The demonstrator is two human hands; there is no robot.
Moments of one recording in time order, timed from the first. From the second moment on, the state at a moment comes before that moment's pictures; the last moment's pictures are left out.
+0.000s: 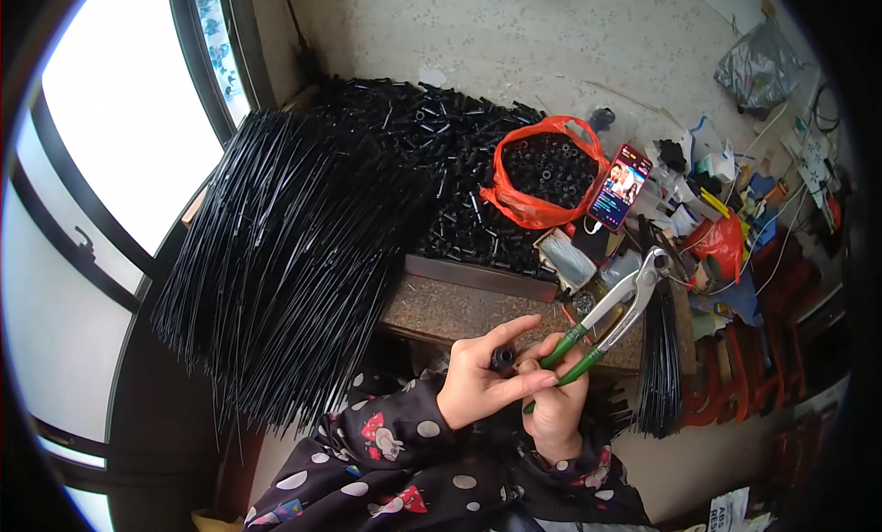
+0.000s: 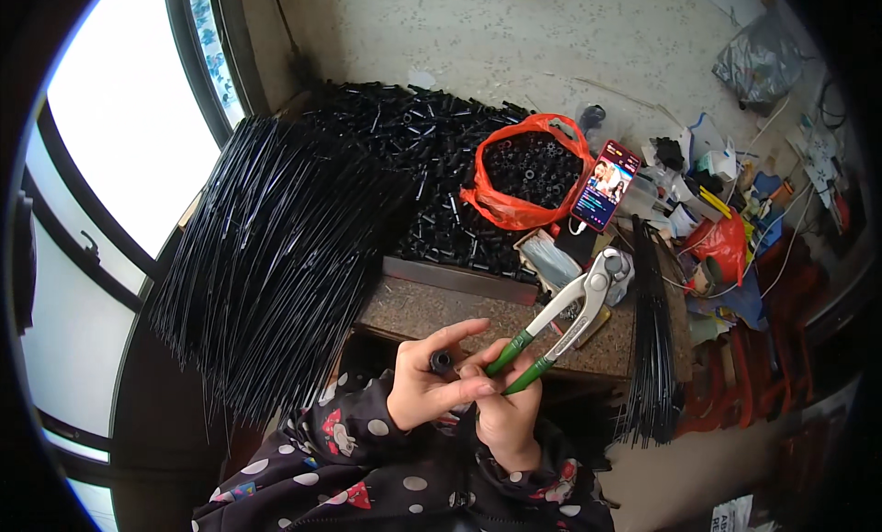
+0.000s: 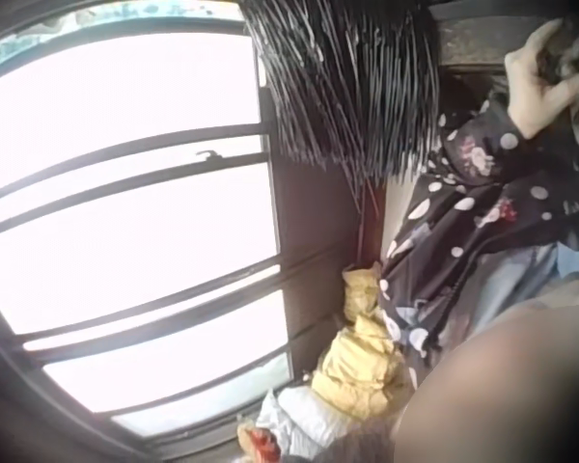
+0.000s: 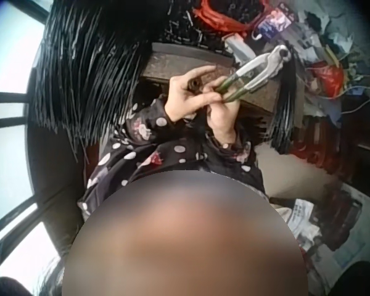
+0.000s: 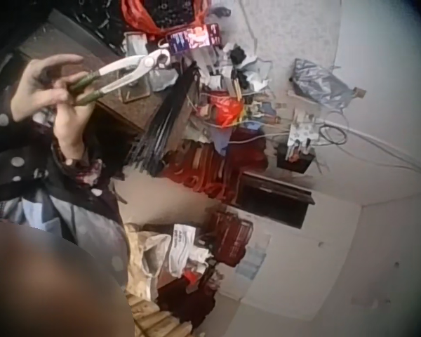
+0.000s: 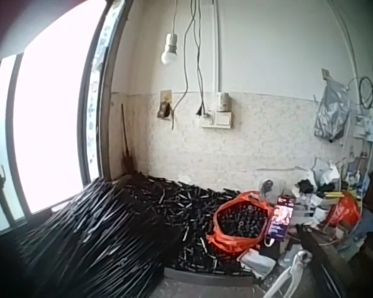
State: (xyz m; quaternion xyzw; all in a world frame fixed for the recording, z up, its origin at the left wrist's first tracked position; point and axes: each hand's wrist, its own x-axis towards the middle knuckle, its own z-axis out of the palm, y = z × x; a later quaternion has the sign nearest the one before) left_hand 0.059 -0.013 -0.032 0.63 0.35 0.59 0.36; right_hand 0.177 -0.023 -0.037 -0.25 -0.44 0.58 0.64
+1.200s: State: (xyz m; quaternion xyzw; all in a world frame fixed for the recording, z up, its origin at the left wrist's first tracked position) left_hand 0.001 0.008 -0.019 0.62 0.35 0.58 0.40; right_hand 0.221 -0.032 -0.031 -0.33 -0.57 0.72 0.21
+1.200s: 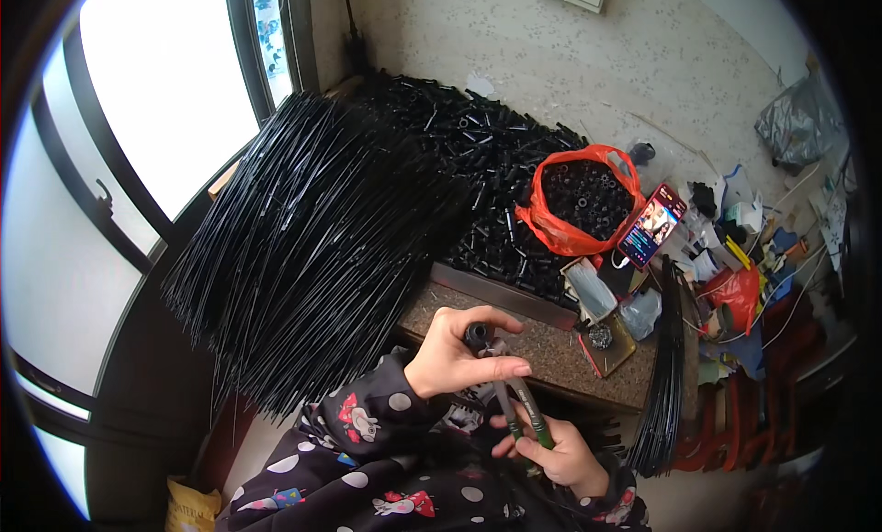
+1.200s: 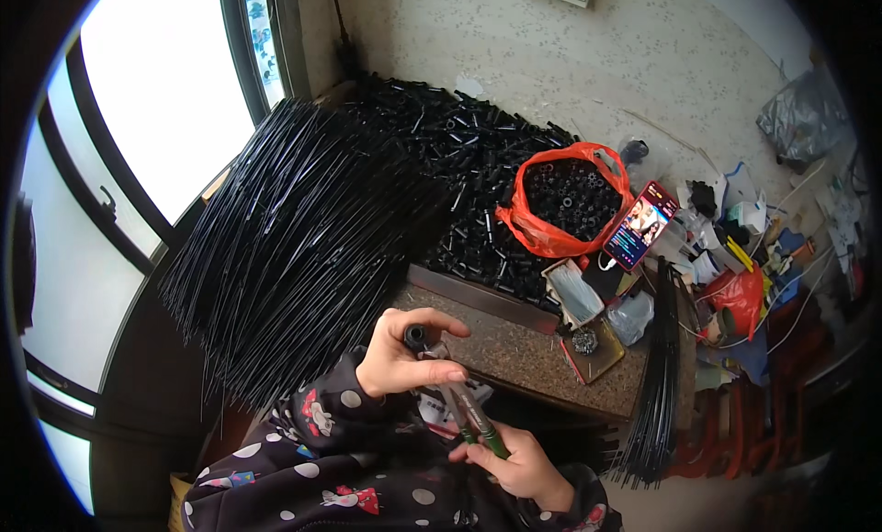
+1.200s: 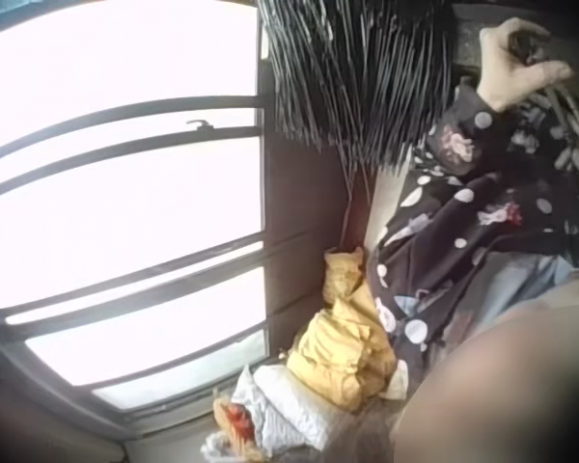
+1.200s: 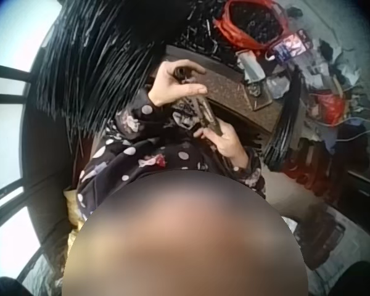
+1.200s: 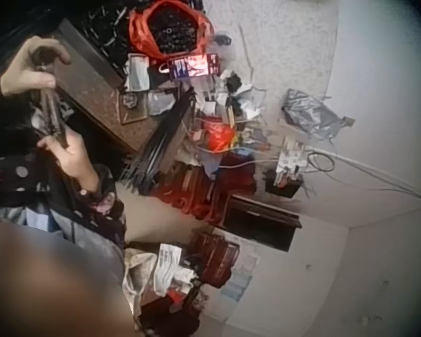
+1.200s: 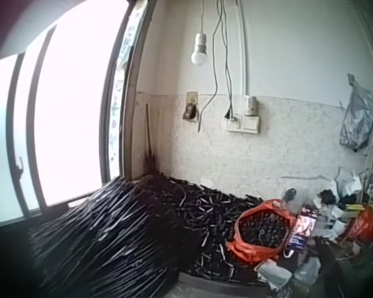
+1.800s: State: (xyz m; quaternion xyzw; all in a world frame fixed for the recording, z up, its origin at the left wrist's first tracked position) left_hand 0.012 0.003 -0.013 0.59 0.36 0.64 0.33; right_hand 0.212 -0.041 -0.035 -0.36 -0.68 0.58 0.28
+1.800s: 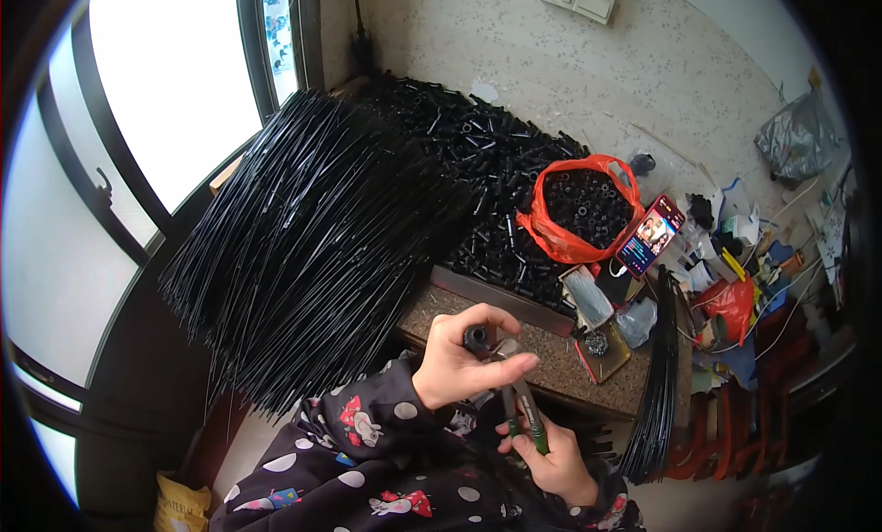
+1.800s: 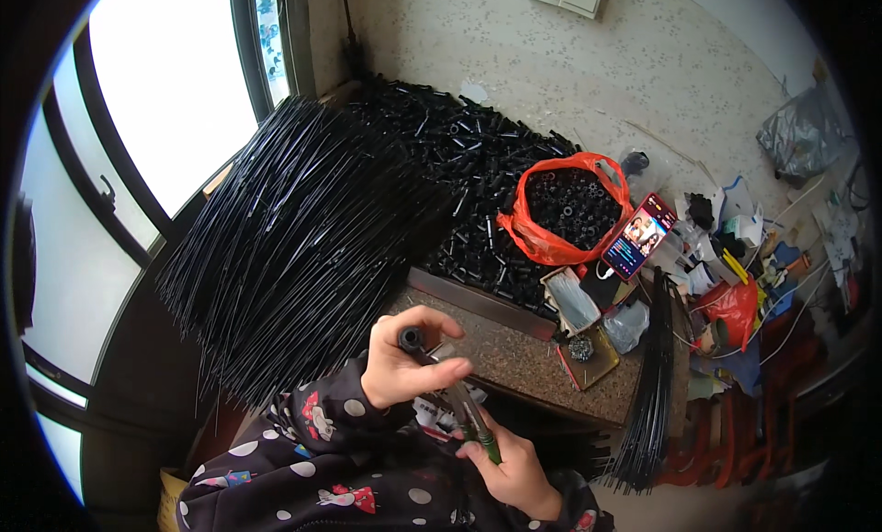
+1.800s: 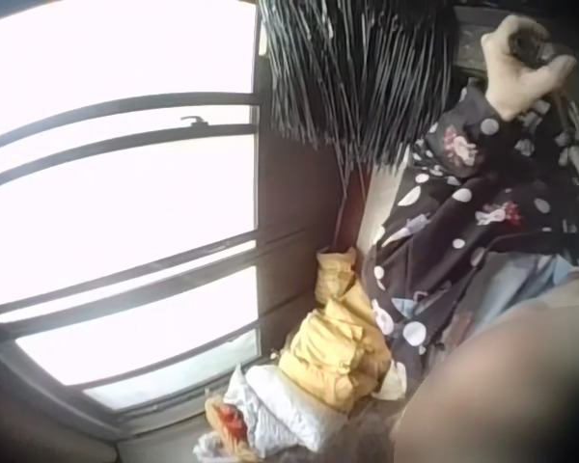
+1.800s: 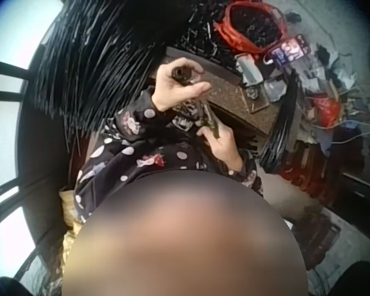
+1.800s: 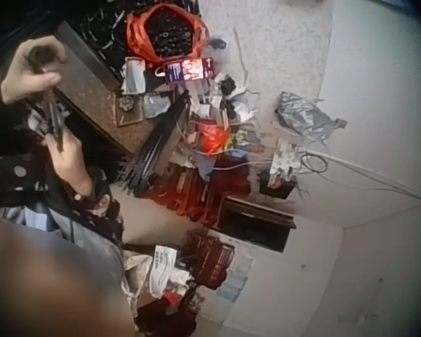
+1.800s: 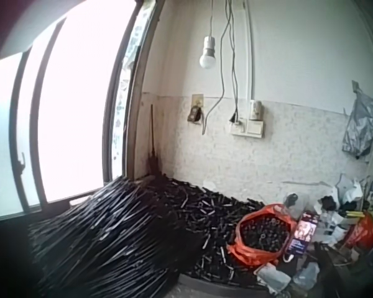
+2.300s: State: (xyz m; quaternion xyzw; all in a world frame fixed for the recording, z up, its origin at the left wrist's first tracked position) left_hand 0.007 -0.001 -0.016 0.58 0.34 0.66 0.33; right_hand 0.197 -0.045 -0.041 -0.40 -0.78 0.37 0.31
